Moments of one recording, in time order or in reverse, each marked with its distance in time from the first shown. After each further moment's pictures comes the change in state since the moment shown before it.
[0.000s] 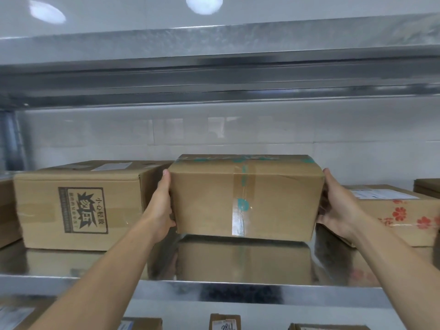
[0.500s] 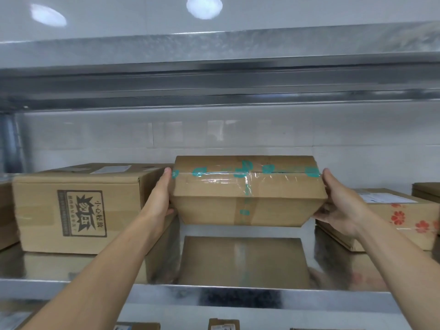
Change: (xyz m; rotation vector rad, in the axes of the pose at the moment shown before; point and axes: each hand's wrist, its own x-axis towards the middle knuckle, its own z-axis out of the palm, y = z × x) left_hand 0.009 0.010 -0.002 0.105 0.085 0.126; right_hand -0.001 -0.013 -0.003 -0.073 0.050 -0.022
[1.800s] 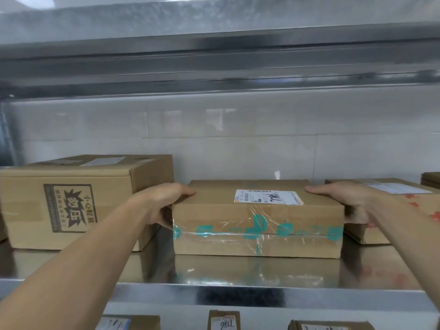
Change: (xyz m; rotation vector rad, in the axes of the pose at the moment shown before) left_hand 0.010 0.012 0.009 0.500 -0.221 -0.408; right_hand 0.037 -0.001 -0.022 -0.476 -0.088 0.320
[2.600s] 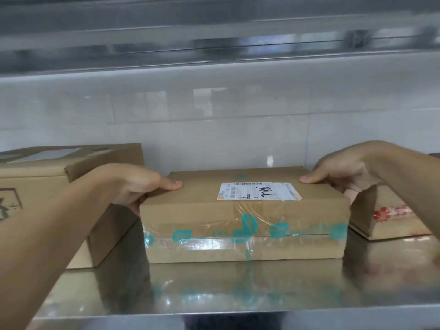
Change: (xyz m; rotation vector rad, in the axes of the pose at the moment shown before) left_hand 0.054 0.032 -0.001 0.392 -0.187 -0.062; right_hand 0.036 -0.046 -0.025 -0.532 -0.251 0.176
